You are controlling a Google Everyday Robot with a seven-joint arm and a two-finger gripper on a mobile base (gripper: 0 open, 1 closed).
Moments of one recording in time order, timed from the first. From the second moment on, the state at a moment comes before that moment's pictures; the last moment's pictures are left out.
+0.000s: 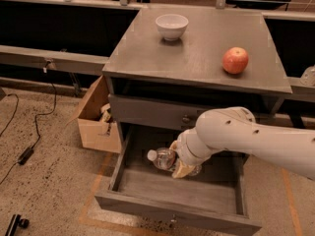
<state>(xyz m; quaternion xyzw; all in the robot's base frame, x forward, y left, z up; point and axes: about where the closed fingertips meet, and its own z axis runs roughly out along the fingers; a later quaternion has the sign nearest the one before) 0.497 -0.059 0.642 -0.76 0.61 0.02 0.23</state>
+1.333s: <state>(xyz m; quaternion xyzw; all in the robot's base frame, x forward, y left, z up) 0.556 -0.108 0.514 -0.73 0.65 -0.04 0.19</state>
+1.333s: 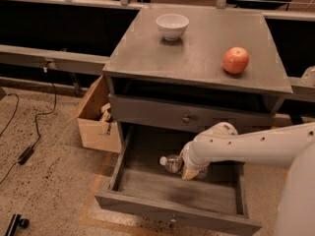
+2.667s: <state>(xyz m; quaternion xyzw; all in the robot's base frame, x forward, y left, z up) 0.555 -0.126 0.435 -0.71 0.69 -0.02 0.16</state>
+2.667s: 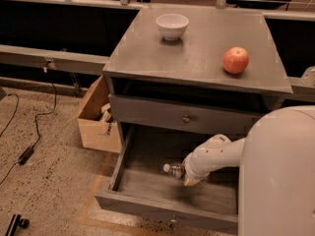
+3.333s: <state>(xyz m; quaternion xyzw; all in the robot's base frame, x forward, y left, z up) 0.548 -0.122 0.437 -0.69 0.70 -0.02 0.17</state>
